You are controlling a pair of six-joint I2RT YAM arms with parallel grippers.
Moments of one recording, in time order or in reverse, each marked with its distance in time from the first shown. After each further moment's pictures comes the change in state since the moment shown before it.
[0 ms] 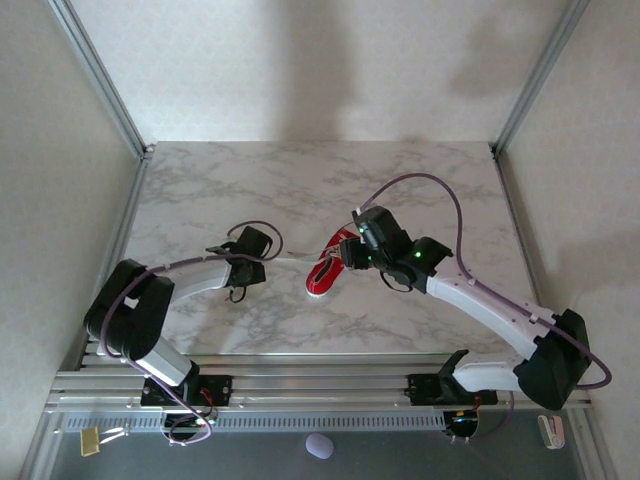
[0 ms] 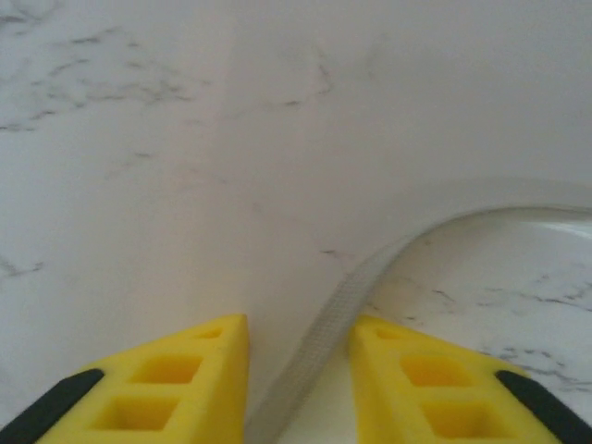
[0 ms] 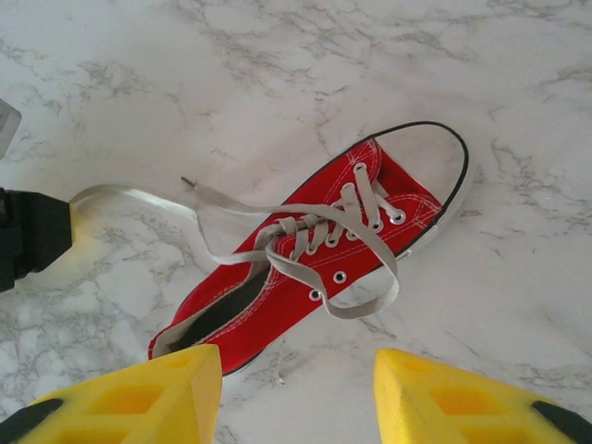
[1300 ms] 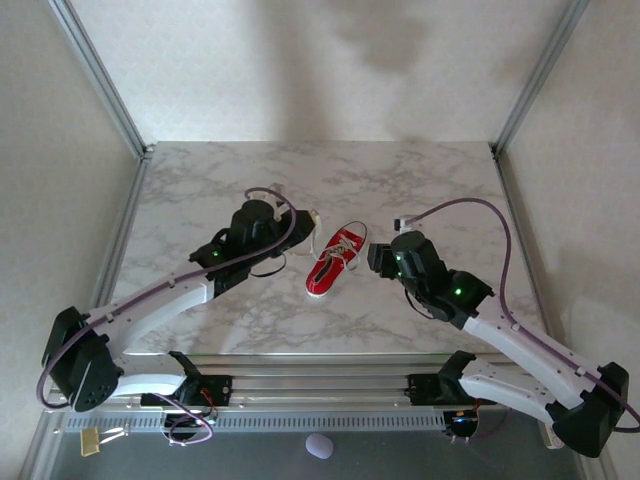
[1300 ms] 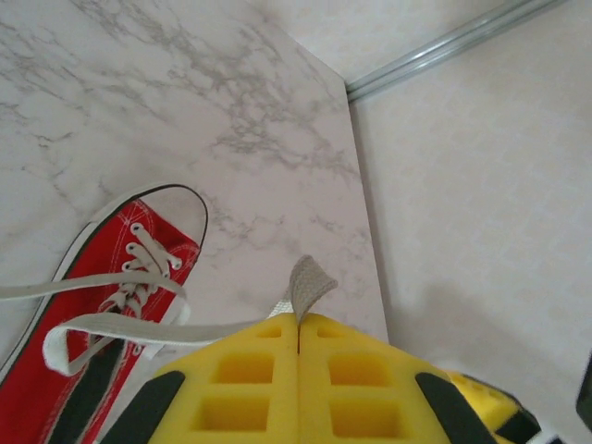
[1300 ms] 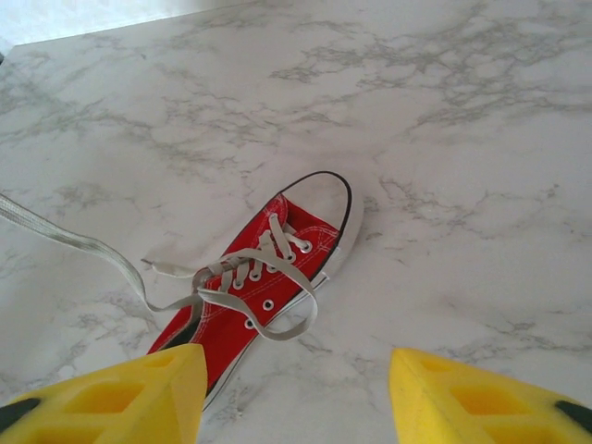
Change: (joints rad) left arm -0.253 -0.296 0.207 0.324 0.259 -0.380; right arm 0.000 -0.335 -0.223 0.065 0.200 0.148
